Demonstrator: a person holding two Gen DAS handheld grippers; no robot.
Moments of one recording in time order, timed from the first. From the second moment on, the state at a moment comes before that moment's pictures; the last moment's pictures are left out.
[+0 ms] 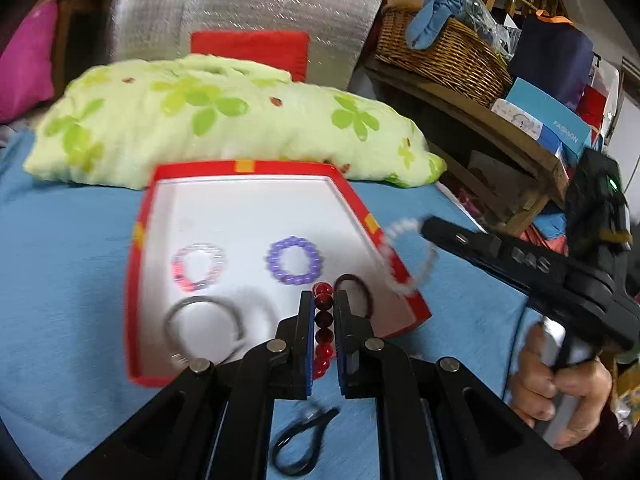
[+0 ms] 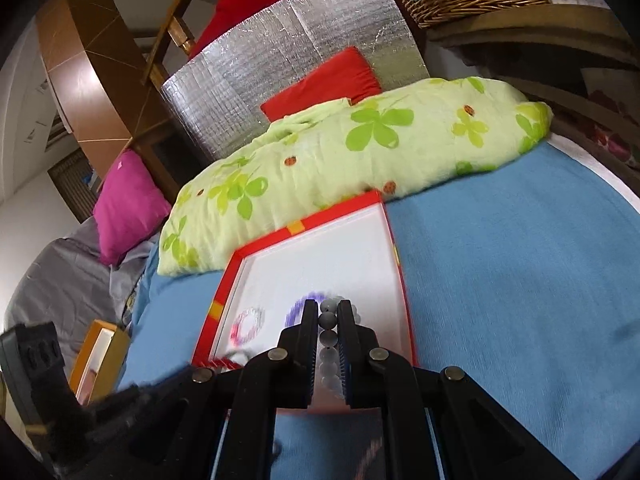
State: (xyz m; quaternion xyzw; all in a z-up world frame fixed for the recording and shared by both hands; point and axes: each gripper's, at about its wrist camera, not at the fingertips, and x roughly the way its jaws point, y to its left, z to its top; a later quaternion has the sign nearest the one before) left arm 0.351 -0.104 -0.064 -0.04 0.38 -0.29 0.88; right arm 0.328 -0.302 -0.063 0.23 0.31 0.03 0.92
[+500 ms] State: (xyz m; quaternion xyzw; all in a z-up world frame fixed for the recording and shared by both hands) left arm 0.386 -0.127 -0.099 0.00 0.43 -0.26 0.87; right arm 0.416 -0.312 -0.102 0.27 0.34 0.01 0.90
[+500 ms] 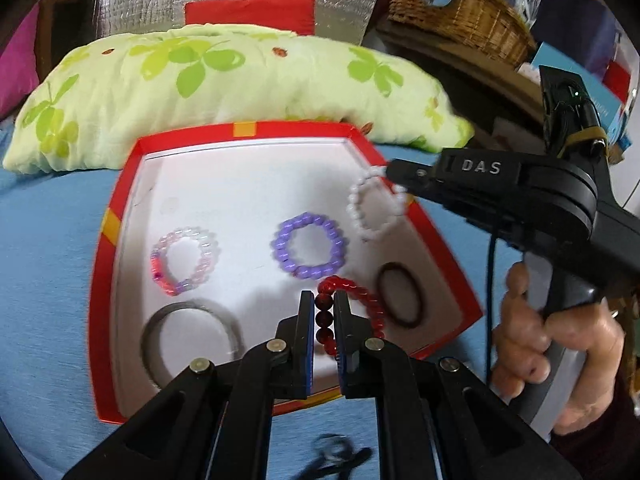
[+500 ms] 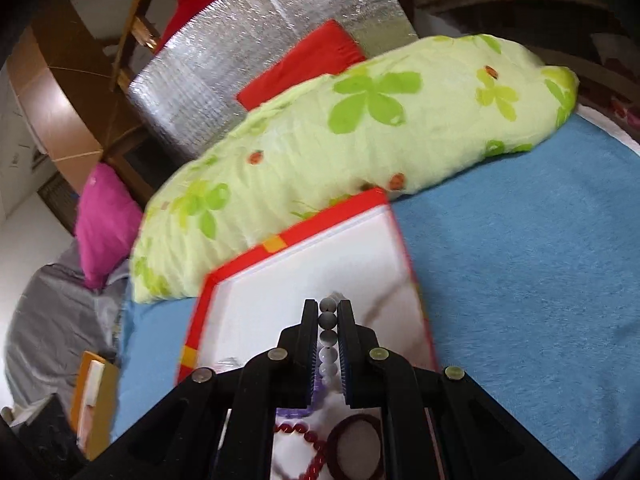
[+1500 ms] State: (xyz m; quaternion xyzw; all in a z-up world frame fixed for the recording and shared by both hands) left arm 0.298 -0.028 -0.084 0.09 0.40 -0.11 0.91; right arm 0.281 -0.347 -0.072 0.25 0.35 -0.03 0.90
